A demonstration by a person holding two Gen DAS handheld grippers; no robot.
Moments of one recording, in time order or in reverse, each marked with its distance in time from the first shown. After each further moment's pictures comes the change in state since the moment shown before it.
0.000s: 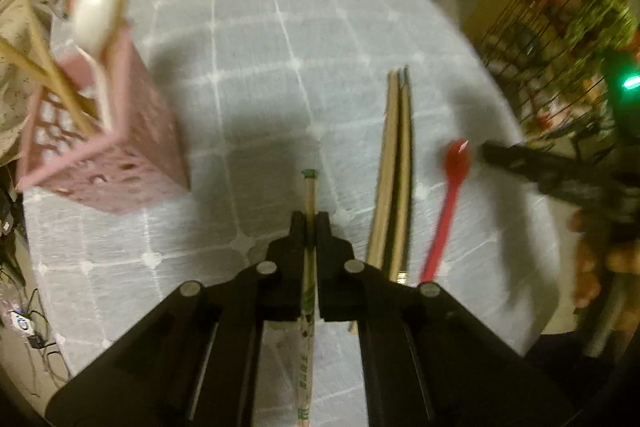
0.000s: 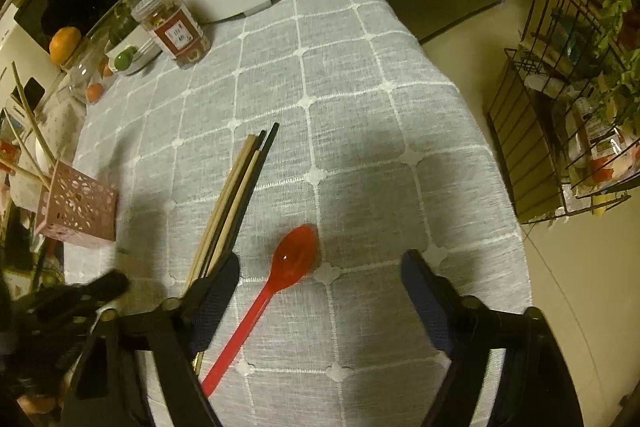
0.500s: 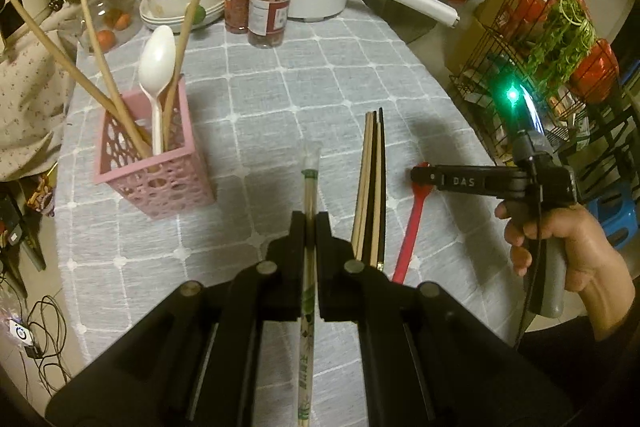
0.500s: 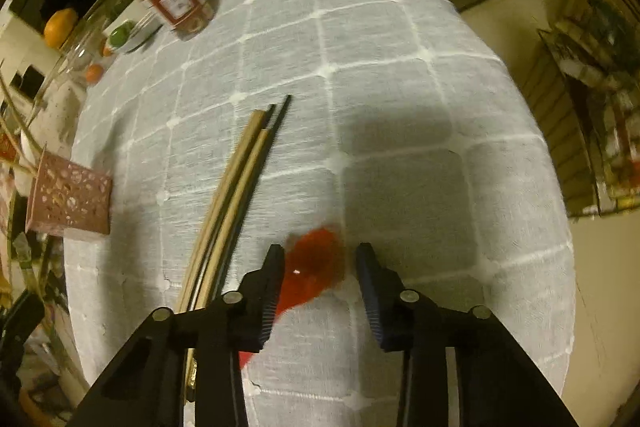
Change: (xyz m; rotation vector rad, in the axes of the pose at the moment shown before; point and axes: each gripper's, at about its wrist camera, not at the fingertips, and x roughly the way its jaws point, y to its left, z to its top) left arm -0.046 0.006 -0.007 0.022 -0.136 -0.007; right arm 0.038 0.007 0.006 -0.031 0.078 0.052
